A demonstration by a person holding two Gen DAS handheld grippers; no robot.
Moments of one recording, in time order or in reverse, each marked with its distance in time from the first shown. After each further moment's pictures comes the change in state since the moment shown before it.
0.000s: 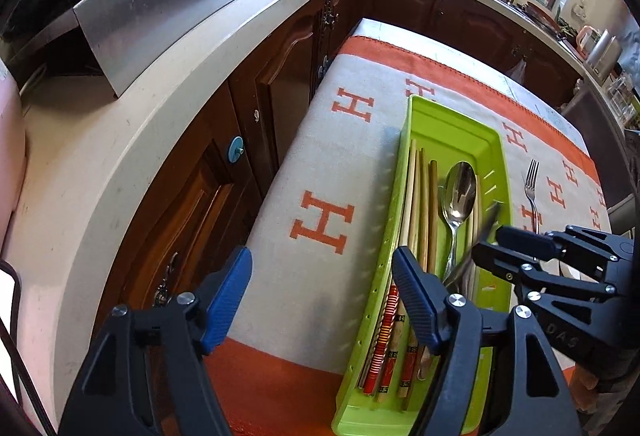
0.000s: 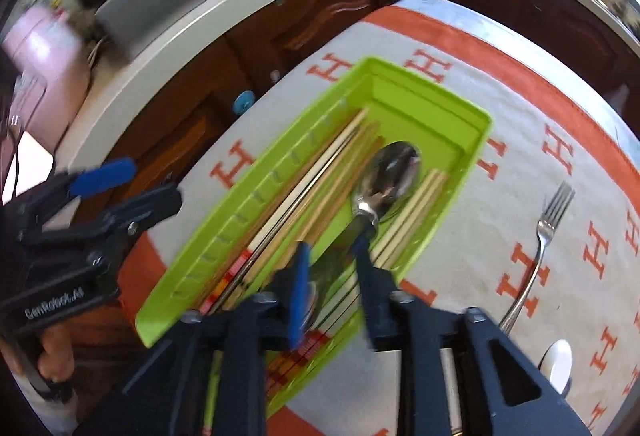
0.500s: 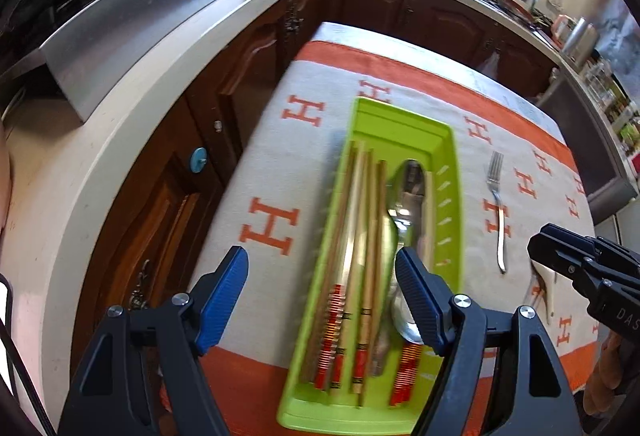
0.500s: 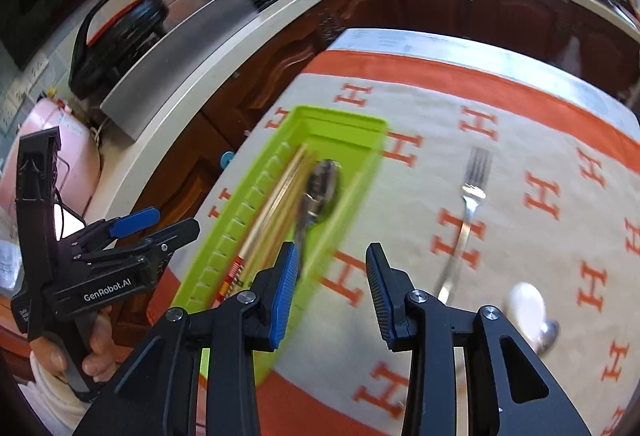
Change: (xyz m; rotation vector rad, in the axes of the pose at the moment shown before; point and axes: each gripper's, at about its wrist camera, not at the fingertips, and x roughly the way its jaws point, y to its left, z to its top) left arm -0.016 -0.043 0.000 0.070 -0.007 -0.071; right arm -0.092 -0.070 -0.044 0.220 -0.151 0.040
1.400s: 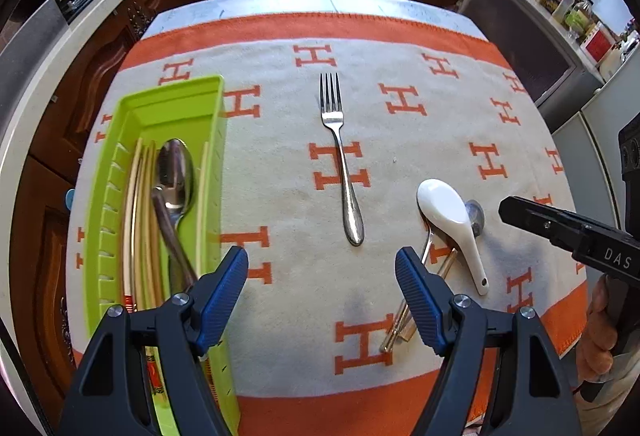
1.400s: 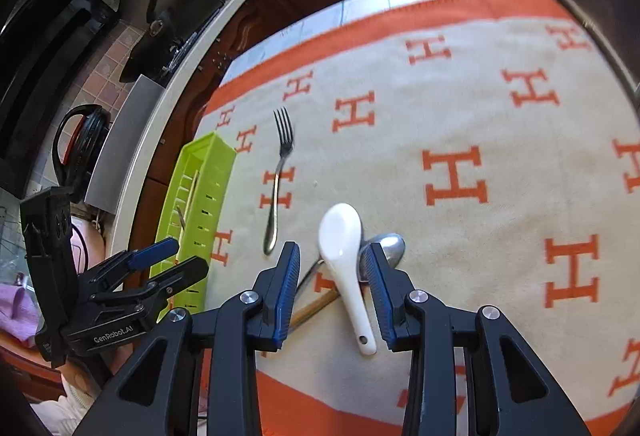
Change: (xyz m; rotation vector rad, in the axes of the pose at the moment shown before) left arm 0.046 -0.185 -0.021 0.297 0.167 -0.090; right arm -0.051 -0.221 -0.090 0.392 -0.020 0.094
